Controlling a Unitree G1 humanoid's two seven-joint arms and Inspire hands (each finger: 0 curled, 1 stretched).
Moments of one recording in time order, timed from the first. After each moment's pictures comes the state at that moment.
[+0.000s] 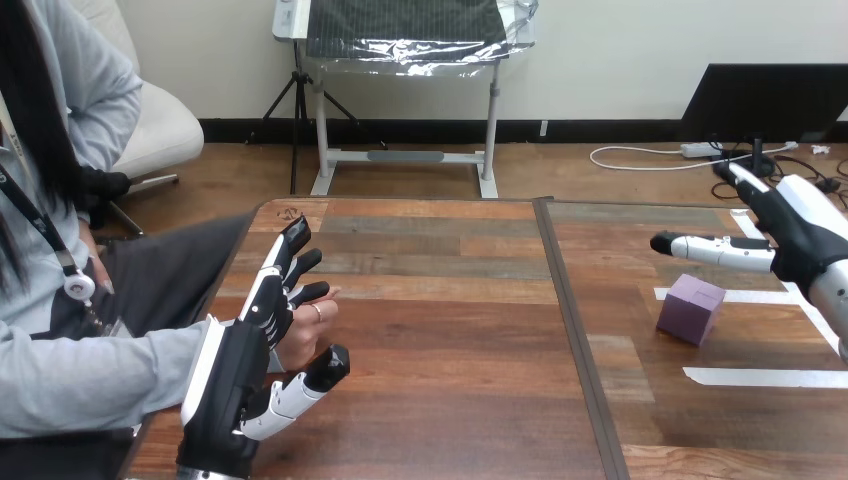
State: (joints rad) left arm -0.17 0.14 0.11 1.06 0.04 -1.32 -0.19; right arm -0.76 -0.63 0.11 1.31 -0.45 -0.42 0.01
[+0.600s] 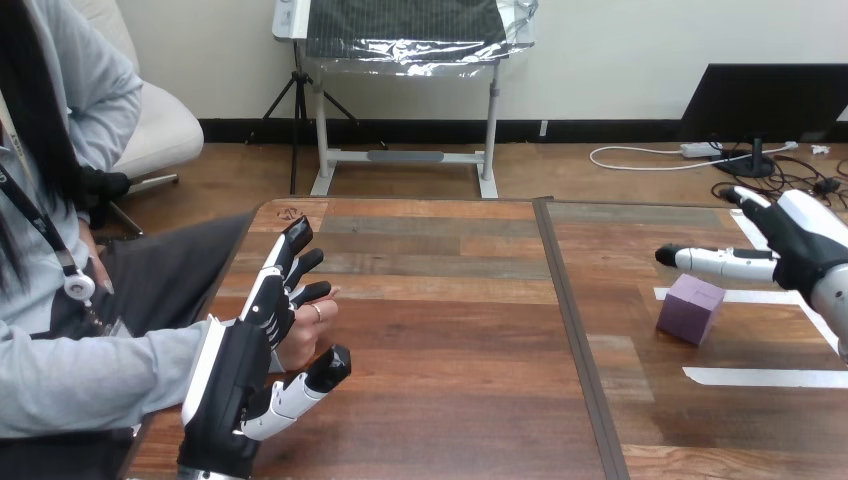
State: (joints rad) left arm -0.17 0.14 0.09 1.06 0.01 -1.32 -0.20; right arm -0.79 -0.63 0.16 1.34 -0.47 -0.31 0.03
